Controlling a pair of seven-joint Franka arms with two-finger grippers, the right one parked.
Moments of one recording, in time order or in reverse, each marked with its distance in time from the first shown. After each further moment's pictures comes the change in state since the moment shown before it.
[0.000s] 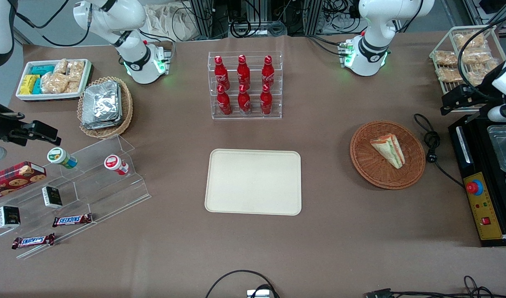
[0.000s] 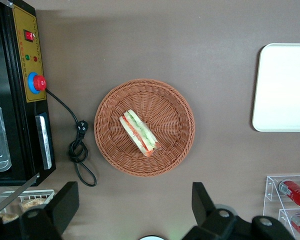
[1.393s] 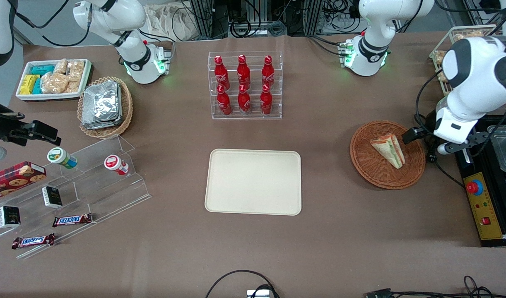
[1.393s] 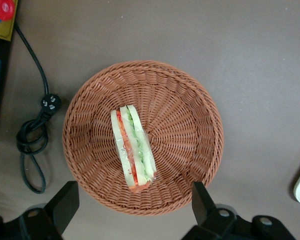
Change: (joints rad) arm 0.001 -0.052 0.002 -0.633 0.016 0.592 -0.379
